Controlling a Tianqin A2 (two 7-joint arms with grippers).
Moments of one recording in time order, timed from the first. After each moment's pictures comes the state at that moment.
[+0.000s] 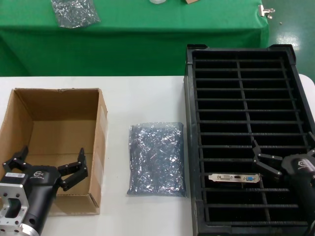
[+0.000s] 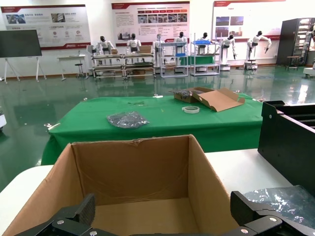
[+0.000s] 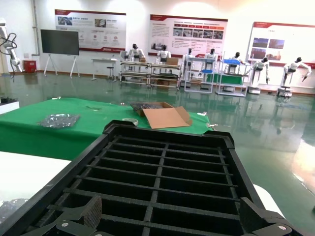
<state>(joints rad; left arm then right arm) -0.01 -0.29 1.60 -1.61 -1.75 0.02 -0.02 0.03 0.32 -1.62 1.61 1.78 -0.05 0.02</state>
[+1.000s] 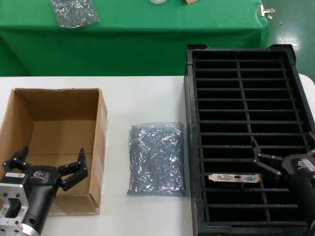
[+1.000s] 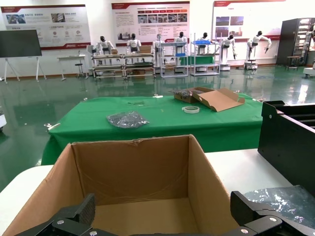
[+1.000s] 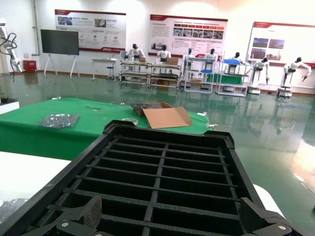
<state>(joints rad) -0.01 -0.29 1.60 -1.61 -1.75 0.02 -0.02 0.03 0.32 -1.62 1.61 1.78 -0.05 0.02</state>
